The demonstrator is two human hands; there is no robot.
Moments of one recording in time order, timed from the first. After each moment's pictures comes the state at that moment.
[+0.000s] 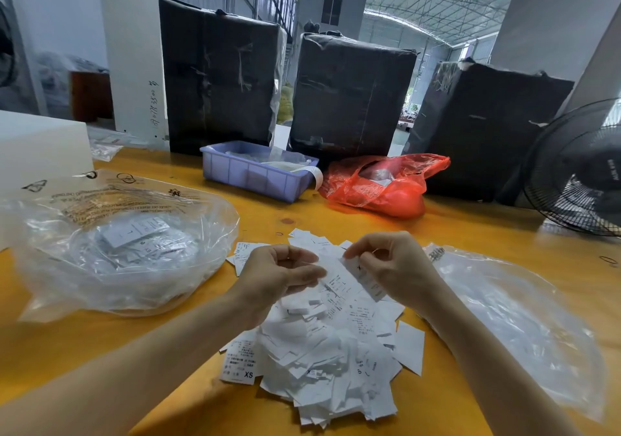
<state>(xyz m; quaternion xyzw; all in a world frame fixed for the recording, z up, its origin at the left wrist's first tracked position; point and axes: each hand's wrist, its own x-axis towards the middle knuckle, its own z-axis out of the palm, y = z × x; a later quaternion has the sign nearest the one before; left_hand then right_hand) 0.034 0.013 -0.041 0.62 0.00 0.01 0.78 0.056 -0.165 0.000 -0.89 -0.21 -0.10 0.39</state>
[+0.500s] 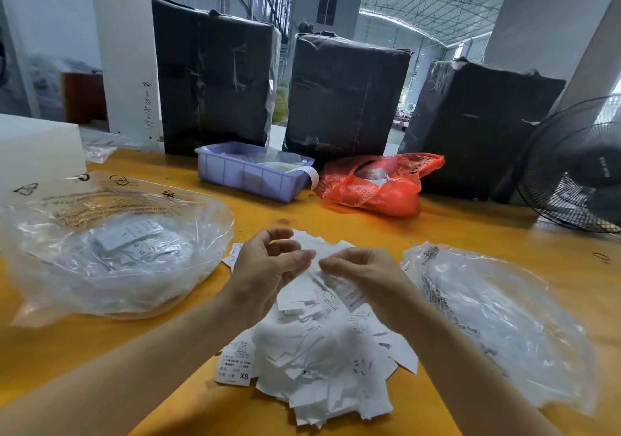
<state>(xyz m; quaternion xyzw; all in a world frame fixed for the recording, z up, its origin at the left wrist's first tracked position) 0.037 0.011 -0.038 0.49 0.00 0.07 0.87 0.052 -0.147 -0.016 -0.76 -0.12 0.10 0.63</state>
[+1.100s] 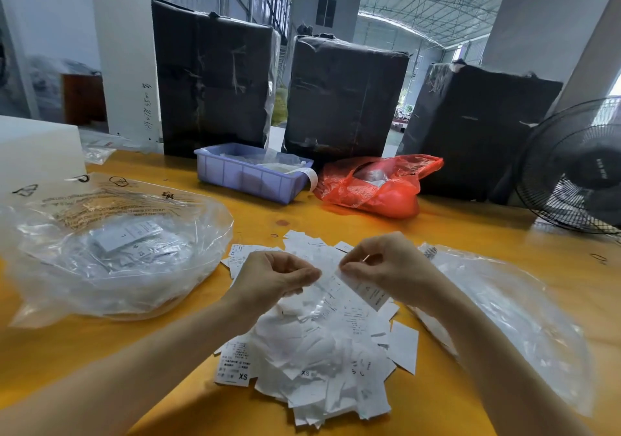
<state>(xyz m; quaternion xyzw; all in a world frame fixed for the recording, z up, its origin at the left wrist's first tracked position) 0.030 0.013 -0.043 0.70 -0.02 0.03 0.71 0.052 -0.172 0.011 -0.91 -0.23 -0.02 0.34</state>
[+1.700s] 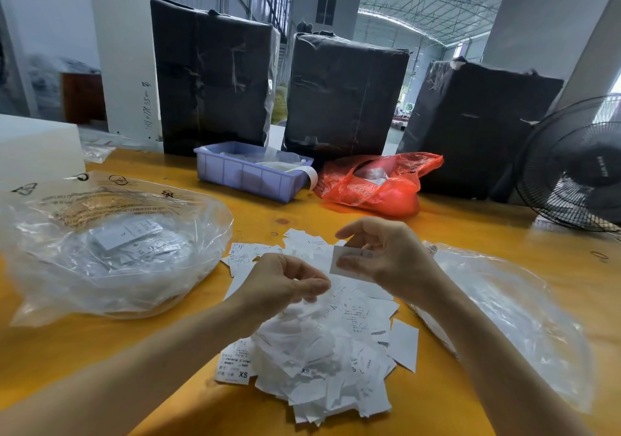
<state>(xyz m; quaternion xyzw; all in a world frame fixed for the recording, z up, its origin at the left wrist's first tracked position) 0.029 0.008 -0.044 0.76 -0.05 0.01 0.65 0.044 -0.168 0.016 -0.87 -0.27 -0.08 0.40</state>
